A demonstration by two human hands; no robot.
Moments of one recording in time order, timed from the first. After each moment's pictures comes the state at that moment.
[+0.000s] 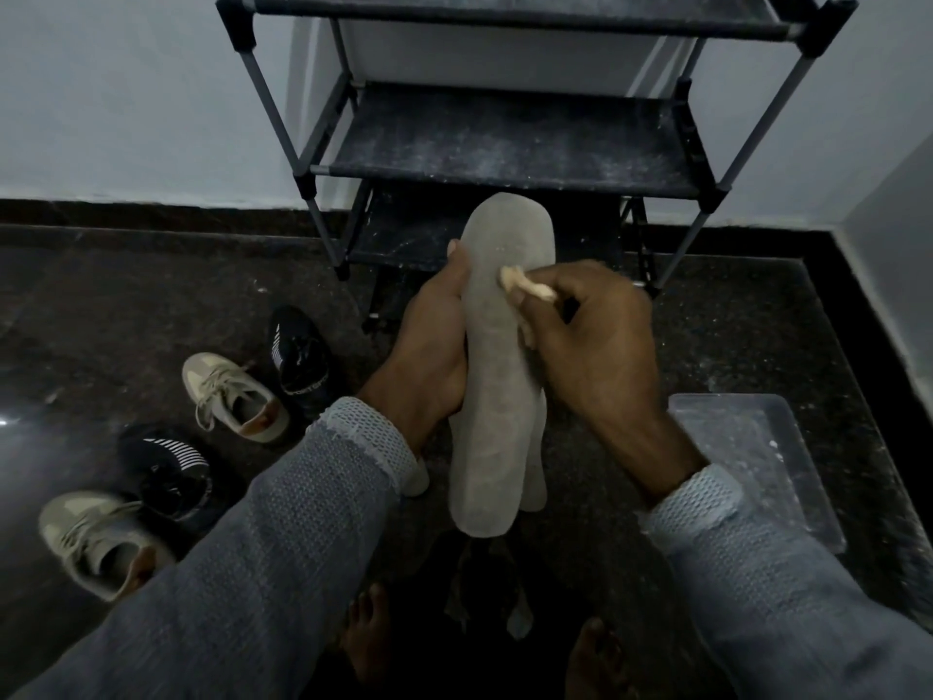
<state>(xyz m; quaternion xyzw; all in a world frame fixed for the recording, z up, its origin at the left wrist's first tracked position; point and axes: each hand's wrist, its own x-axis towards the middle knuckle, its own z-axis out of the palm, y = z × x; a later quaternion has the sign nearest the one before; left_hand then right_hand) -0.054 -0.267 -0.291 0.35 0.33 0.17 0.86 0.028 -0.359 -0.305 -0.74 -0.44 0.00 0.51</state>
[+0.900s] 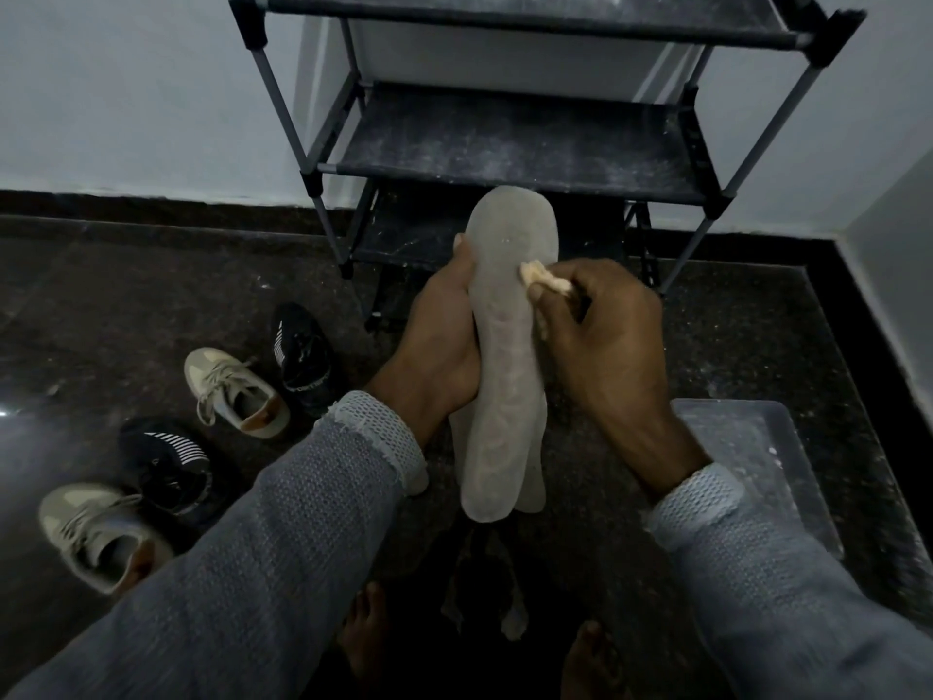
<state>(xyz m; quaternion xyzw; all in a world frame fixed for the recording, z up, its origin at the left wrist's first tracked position) -0.052 -0.267 -0.287 0.33 0.31 0.18 0.87 0.033 -0.358 -0.305 -0.77 -0.41 -0.02 0.49</state>
